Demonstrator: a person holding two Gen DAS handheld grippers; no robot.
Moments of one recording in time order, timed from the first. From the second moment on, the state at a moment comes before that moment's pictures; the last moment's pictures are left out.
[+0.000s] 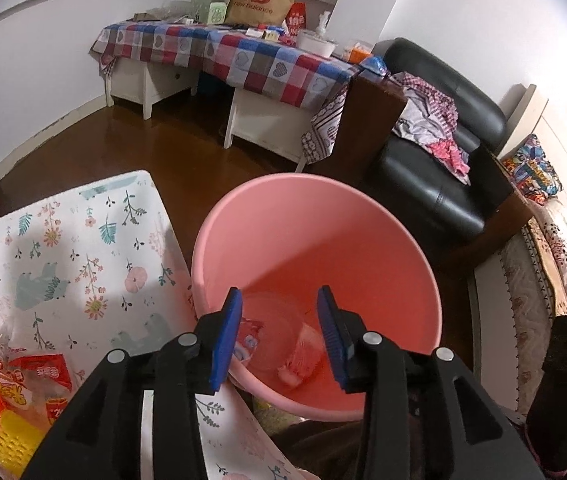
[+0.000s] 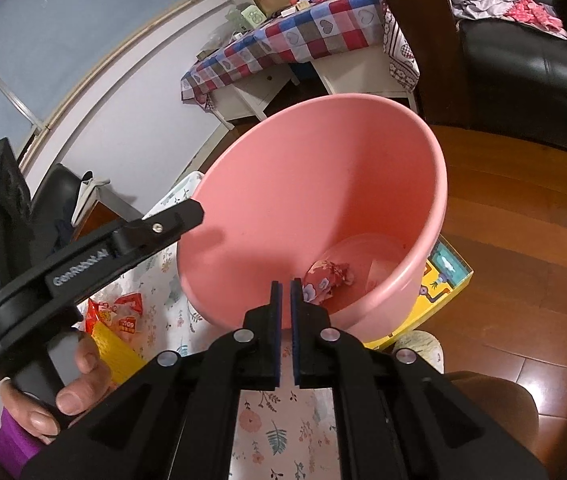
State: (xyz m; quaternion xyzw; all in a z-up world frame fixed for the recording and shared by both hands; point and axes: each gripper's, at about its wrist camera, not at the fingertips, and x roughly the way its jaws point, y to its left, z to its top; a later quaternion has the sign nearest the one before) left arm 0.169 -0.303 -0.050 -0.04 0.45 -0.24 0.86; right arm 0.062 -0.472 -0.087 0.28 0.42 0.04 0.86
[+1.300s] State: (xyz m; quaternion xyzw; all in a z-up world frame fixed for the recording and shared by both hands) left arm 0.000 -0.037 0.012 -0.04 0.29 -0.08 0.95; right arm 0.012 -0.289 -0.048 0.11 0.36 0.21 0.90
